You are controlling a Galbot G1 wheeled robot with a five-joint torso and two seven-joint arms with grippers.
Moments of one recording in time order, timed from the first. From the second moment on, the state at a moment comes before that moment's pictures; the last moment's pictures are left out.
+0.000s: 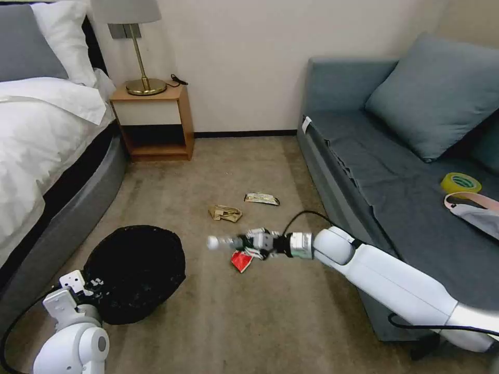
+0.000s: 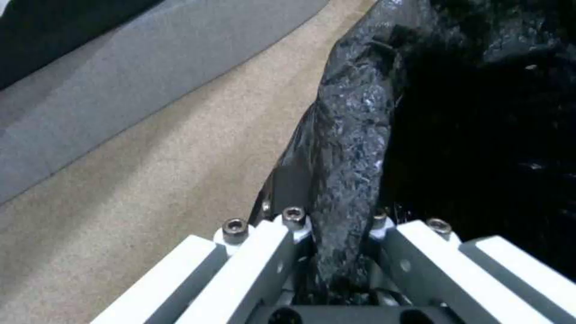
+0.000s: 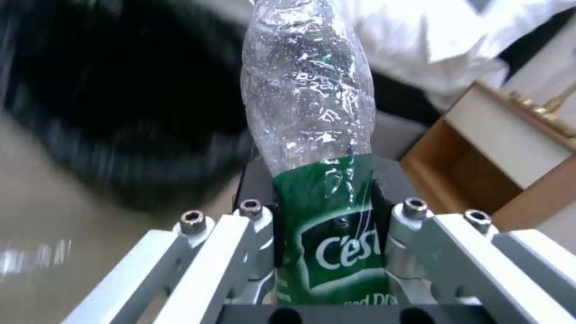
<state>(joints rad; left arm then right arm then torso) 1.48 -1.57 -0.90 -2.13 -0.32 0.64 -0.31 -0.41 0.93 -0.55 1.60 0.39 0.15 -0.39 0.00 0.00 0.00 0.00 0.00</state>
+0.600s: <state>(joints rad) 1.48 -1.59 -0.88 -2.15 -0.30 0.64 -0.31 -0.31 1.16 -0.75 1.59 0.52 0.03 -0.09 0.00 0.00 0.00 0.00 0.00</state>
